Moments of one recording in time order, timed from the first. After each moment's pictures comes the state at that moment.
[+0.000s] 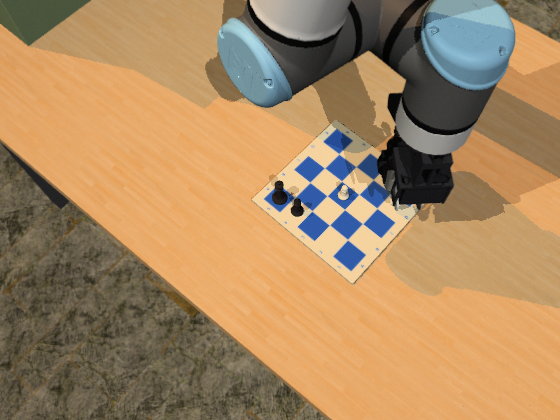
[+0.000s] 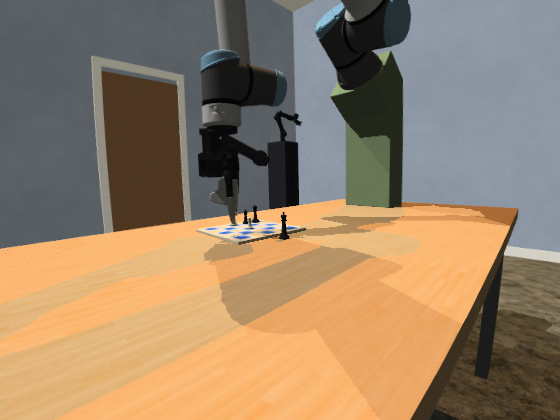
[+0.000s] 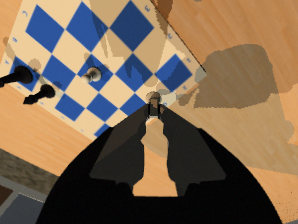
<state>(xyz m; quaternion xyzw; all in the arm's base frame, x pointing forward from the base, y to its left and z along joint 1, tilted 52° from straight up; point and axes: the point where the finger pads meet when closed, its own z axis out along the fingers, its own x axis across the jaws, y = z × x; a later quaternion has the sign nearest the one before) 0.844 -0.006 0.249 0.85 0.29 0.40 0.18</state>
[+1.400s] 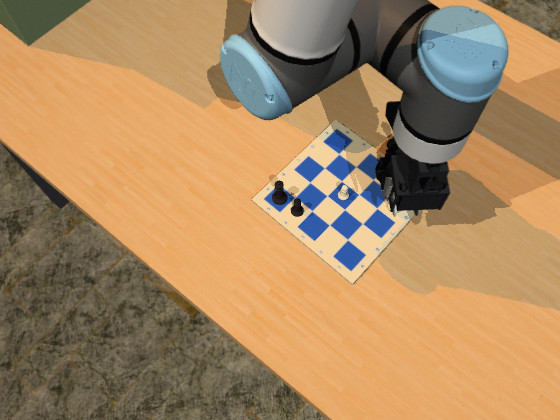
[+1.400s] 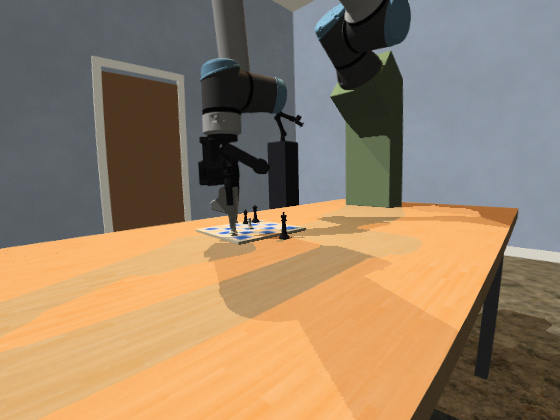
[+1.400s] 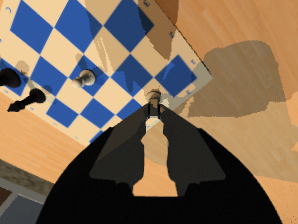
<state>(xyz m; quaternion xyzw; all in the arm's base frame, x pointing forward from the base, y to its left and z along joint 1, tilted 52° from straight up) 0.859 -0.007 0.237 0.85 0.29 0.40 0.18</state>
